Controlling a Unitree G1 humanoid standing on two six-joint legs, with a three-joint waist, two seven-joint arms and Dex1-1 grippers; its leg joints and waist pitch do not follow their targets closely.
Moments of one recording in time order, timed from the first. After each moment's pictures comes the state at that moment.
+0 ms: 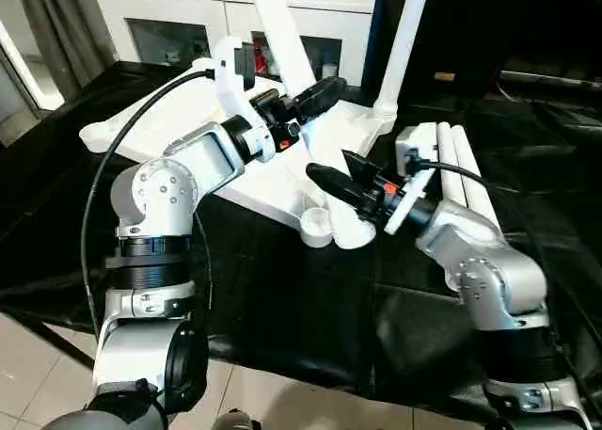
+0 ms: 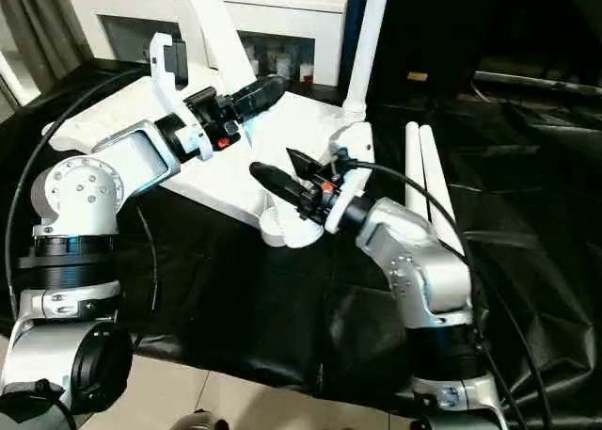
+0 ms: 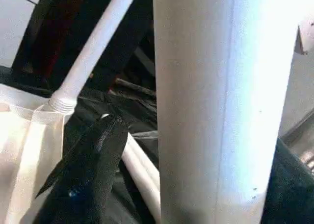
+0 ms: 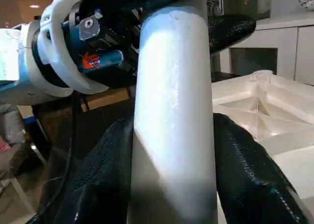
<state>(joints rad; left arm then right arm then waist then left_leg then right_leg) -0.84 0.08 0.27 0.17 -0.69 0.91 -0.38 -0.46 -0.16 0.01 -0.02 0.46 0.49 0.71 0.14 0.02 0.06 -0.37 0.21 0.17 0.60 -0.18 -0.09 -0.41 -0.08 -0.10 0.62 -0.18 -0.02</state>
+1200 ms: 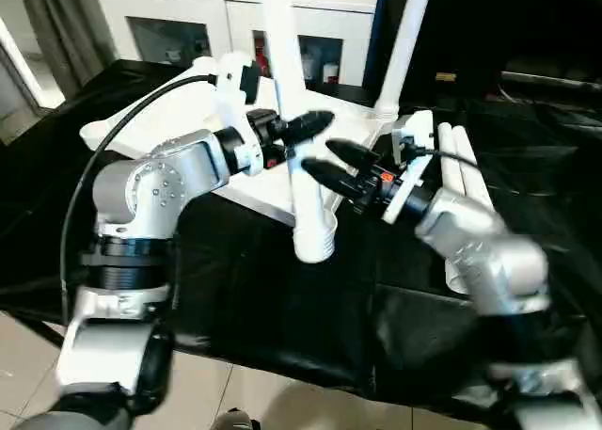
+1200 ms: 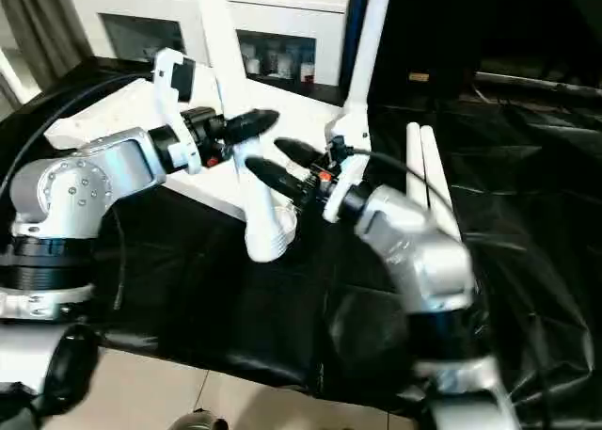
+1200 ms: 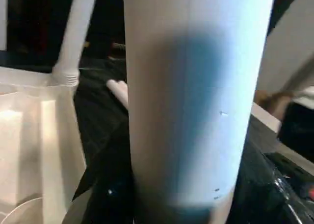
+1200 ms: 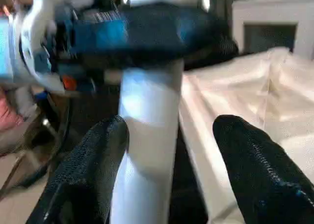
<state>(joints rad) -0.82 0.27 0.07 0.17 -0.63 0.91 -0.62 -0.56 -0.27 0.04 0.05 0.48 0.63 0.80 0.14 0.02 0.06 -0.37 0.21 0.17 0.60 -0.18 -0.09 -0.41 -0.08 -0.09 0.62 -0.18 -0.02</state>
